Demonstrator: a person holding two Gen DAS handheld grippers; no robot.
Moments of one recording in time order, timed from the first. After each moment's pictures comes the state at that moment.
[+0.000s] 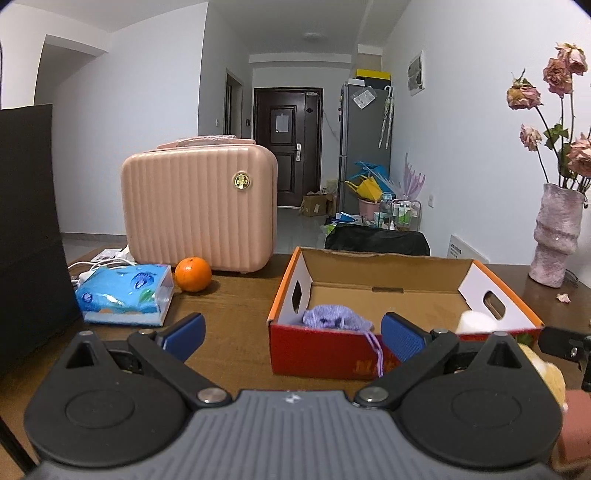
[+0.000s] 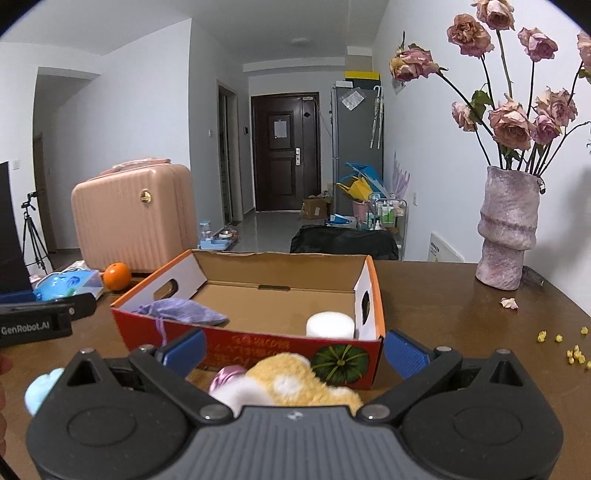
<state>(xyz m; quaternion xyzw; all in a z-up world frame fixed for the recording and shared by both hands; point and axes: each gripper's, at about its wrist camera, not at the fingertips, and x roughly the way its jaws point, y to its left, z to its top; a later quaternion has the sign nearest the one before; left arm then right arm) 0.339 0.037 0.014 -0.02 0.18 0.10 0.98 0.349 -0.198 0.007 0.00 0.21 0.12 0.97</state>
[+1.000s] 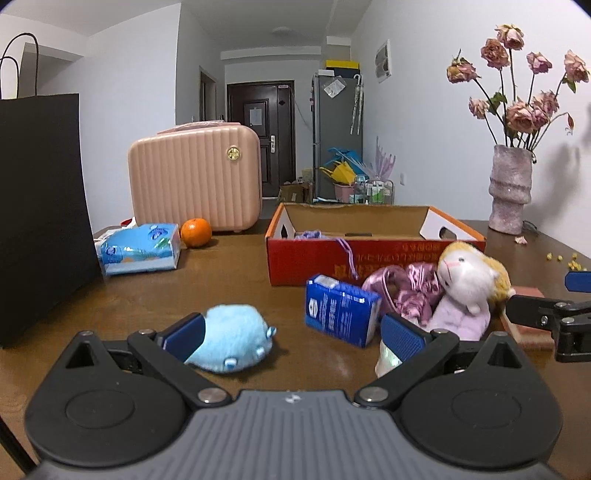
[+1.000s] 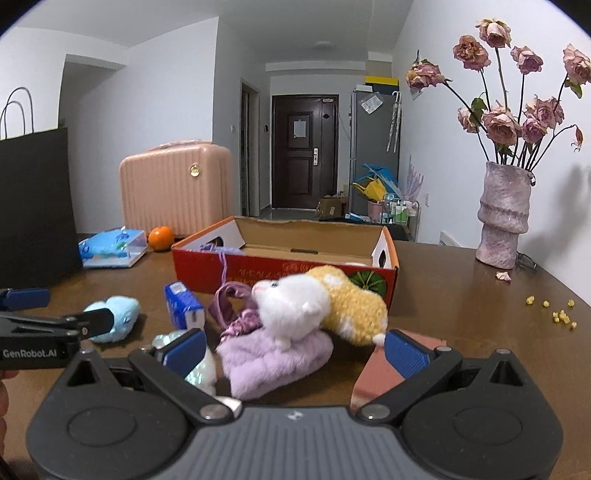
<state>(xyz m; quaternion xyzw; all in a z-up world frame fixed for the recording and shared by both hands) 0.213 0.028 -0.021 0.00 0.19 0.05 0.98 0.234 -0.189 -0.021 -0.02 0.21 0.15 0.97</state>
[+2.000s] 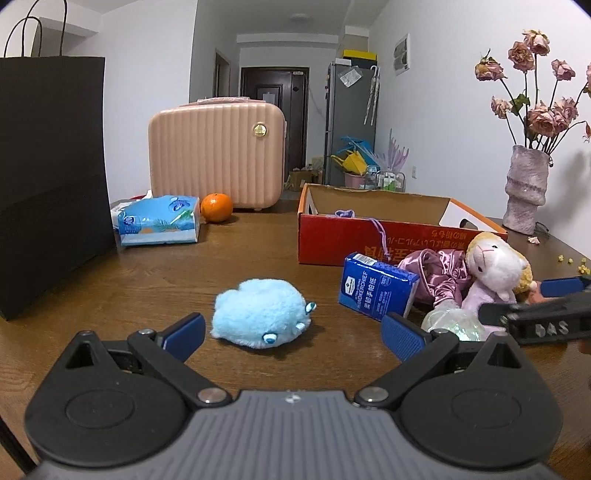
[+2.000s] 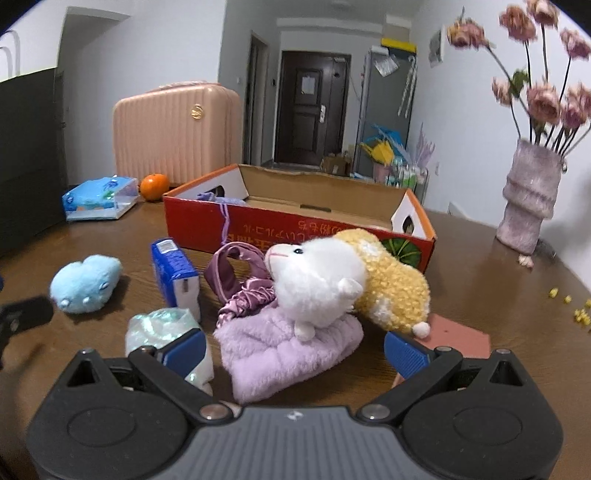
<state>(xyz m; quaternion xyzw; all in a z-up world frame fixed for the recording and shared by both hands) 0.207 0.065 -0.036 -0.03 0.21 0.06 0.97 0.294 -0.148 -0.046 -0.06 0.28 0.14 0.95</state>
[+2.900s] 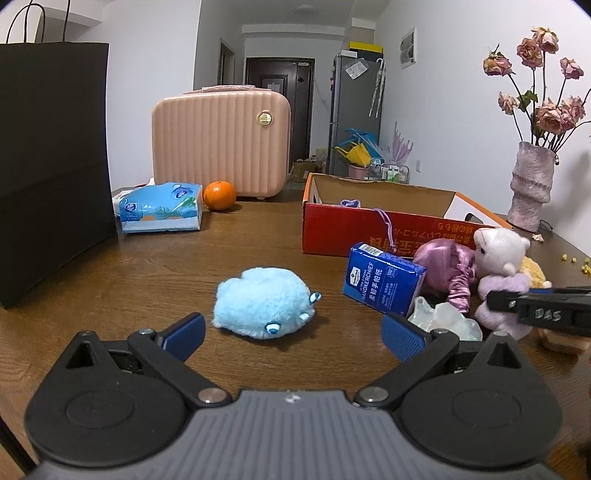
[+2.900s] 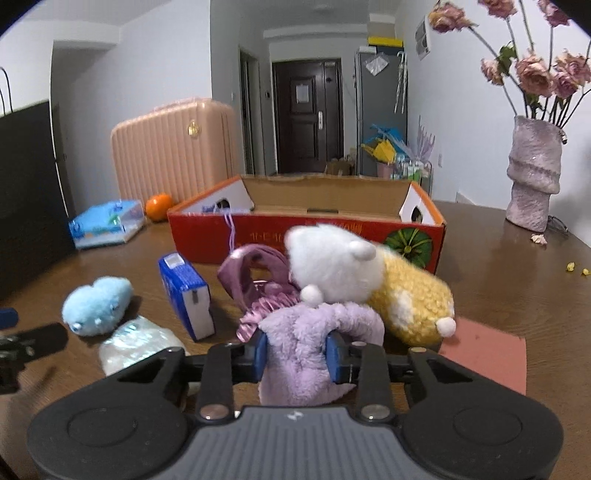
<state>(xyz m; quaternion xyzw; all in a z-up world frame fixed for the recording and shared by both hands) 0.211 0.069 -0.041 -0.04 0.23 0.07 0.97 0.284 -0.157 -0.053 0.00 0.26 0.16 0.95</state>
